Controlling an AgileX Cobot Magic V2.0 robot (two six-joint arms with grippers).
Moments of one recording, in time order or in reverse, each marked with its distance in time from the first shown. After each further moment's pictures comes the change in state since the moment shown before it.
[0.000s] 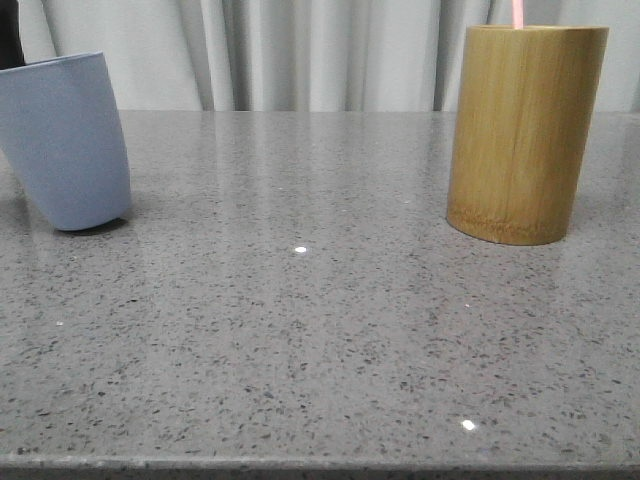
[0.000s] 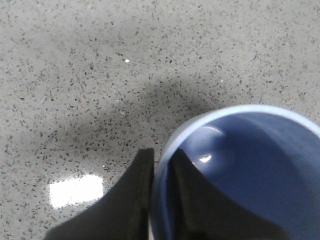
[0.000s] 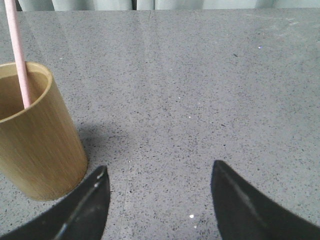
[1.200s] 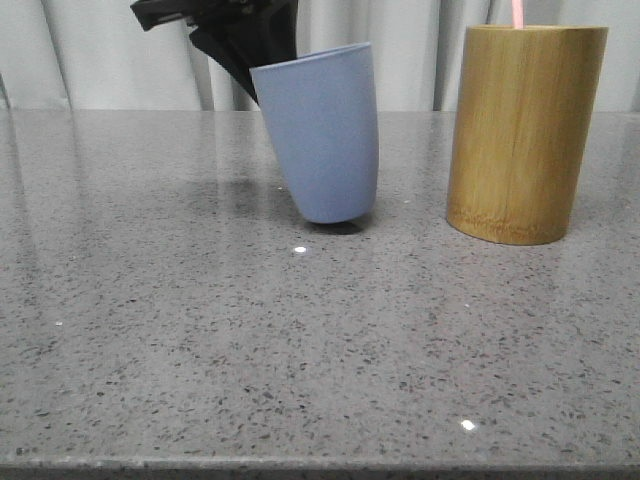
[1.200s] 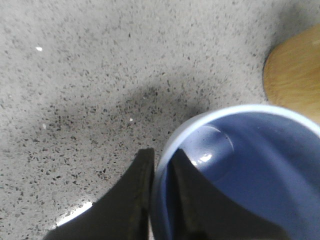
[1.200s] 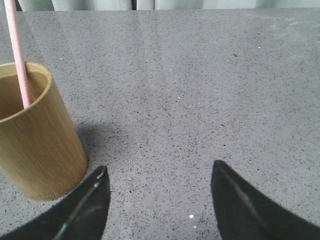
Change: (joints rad) left arm -0.368 0.334 -0.429 -0.039 0.081 0.015; right arm 0.000 0.000 0.000 0.000 0.000 0.000
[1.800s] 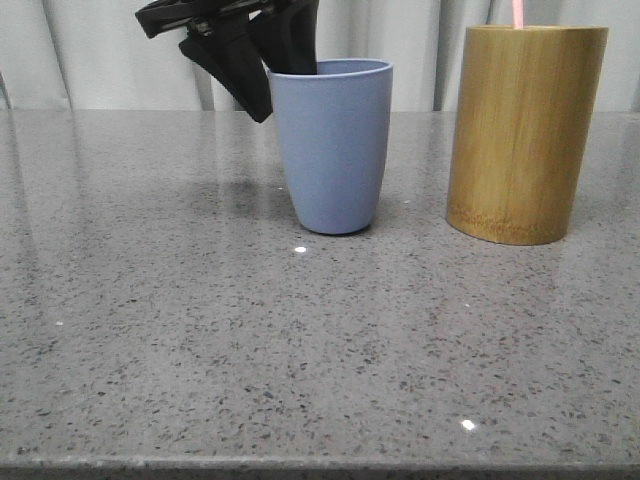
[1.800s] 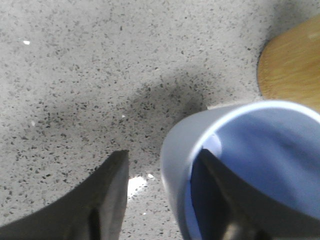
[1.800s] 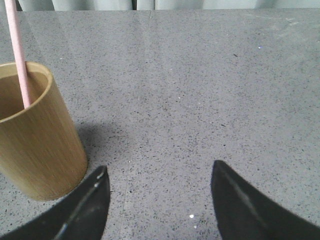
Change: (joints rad) left arm 0.000 0.002 -0.004 -0.031 0.010 0.008; right arm 0.000 0.000 0.000 0.000 0.000 0.000
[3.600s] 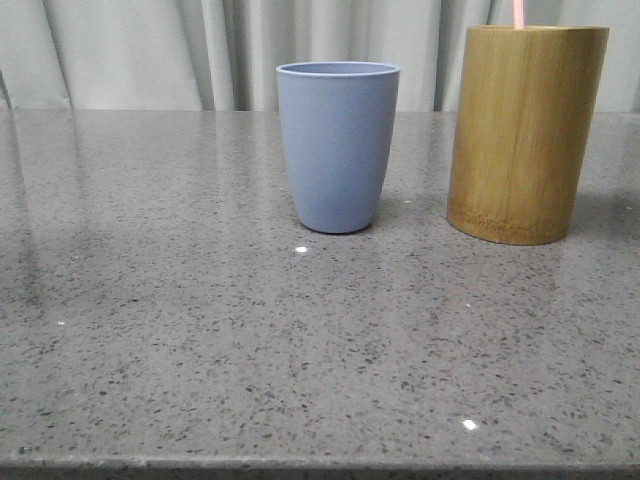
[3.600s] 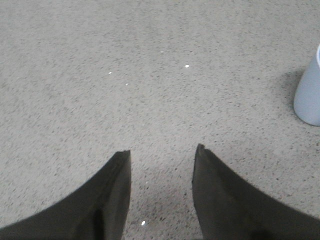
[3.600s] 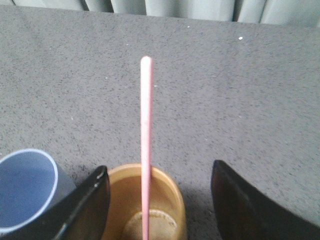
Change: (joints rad) left arm 0.000 -0.881 0.597 0.579 -0.103 -0.368; right arm 0.241 0.551 -0.544 0.081 0.102 0.000
